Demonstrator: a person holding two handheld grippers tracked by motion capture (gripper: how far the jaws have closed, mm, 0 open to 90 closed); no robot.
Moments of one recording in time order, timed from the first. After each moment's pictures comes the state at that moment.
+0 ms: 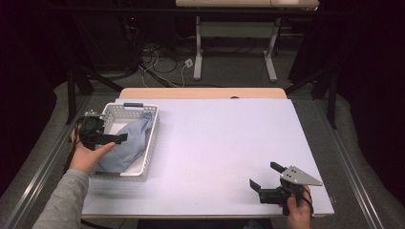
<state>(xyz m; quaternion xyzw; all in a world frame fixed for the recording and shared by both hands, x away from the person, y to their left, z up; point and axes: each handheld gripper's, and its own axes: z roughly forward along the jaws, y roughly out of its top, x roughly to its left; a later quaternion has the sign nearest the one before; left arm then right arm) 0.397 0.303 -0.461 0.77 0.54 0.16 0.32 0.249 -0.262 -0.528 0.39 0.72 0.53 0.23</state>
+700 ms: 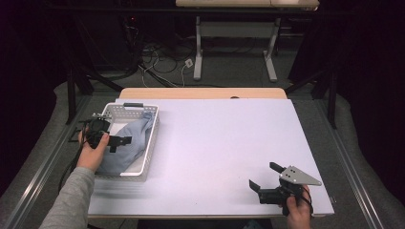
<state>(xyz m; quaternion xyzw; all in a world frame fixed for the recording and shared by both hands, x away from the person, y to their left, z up) 0.412 0.299 -0.486 0.76 0.56 0.12 0.30 0.250 -0.262 -0.529 0.39 0.72 0.53 0.23</state>
